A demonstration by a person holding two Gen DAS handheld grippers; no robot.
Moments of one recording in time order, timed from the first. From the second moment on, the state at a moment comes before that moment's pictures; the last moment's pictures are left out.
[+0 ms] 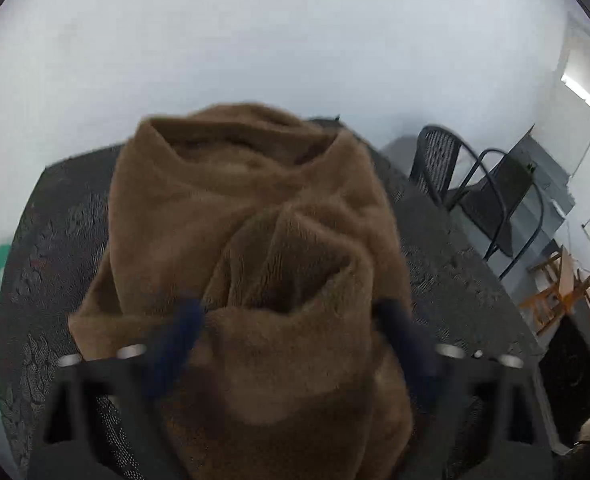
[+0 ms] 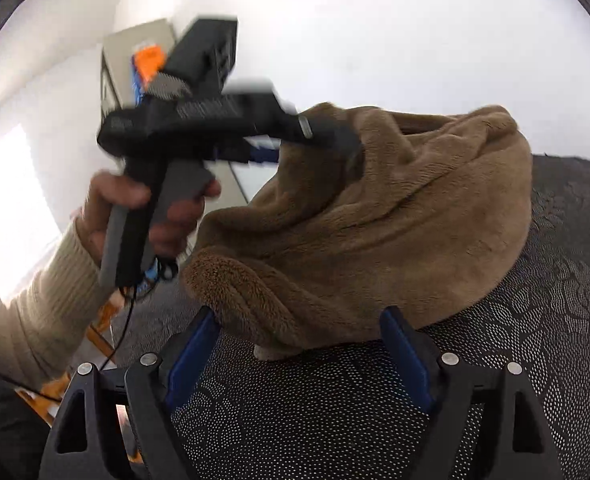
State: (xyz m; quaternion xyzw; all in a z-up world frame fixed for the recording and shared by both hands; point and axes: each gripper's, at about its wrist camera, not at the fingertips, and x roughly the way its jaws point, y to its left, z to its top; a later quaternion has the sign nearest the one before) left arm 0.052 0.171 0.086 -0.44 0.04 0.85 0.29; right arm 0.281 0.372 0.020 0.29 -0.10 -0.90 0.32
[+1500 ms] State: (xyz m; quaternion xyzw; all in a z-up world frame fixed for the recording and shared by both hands) left arm 0.132 0.134 0.087 -0.42 -0.03 0.87 0.27; right arm 0.248 0.439 0.006 0.32 -0.26 -0.88 0.24
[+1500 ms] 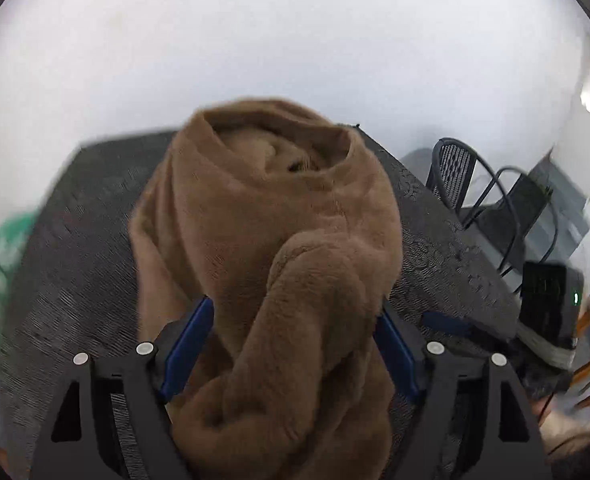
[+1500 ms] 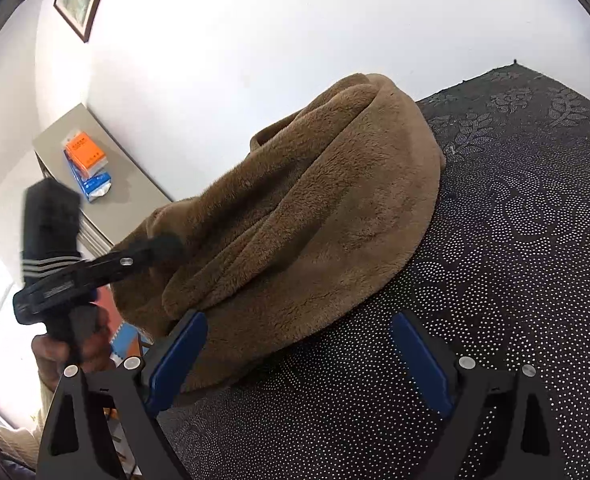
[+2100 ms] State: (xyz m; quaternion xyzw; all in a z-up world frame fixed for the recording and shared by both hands) left arm 0.230 -0.019 0.140 -0.25 -0.18 0.92 0.24; right arm 0.241 0.454 0.035 0.35 -0.24 -0.88 0.20
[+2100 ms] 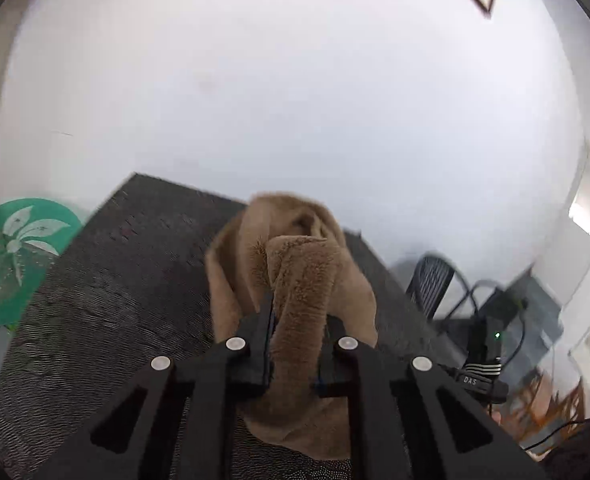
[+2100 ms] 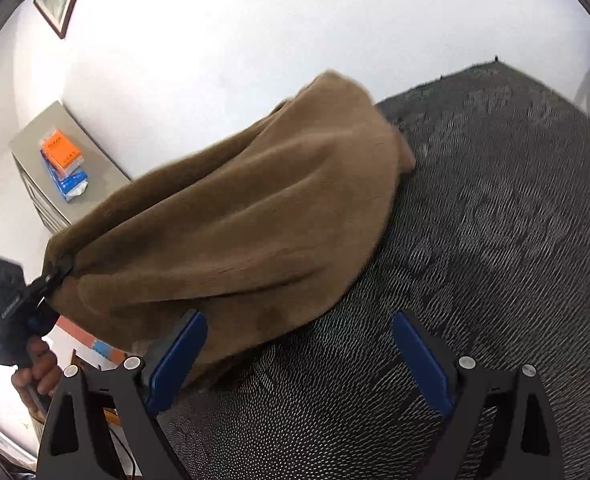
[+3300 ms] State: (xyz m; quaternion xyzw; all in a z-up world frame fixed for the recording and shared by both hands) left arm 0.175 -0.014 0.022 -0.42 -0.20 0.85 0.25; right arm 0.045 0.413 0.137 0.27 -0.04 -0.96 0.09
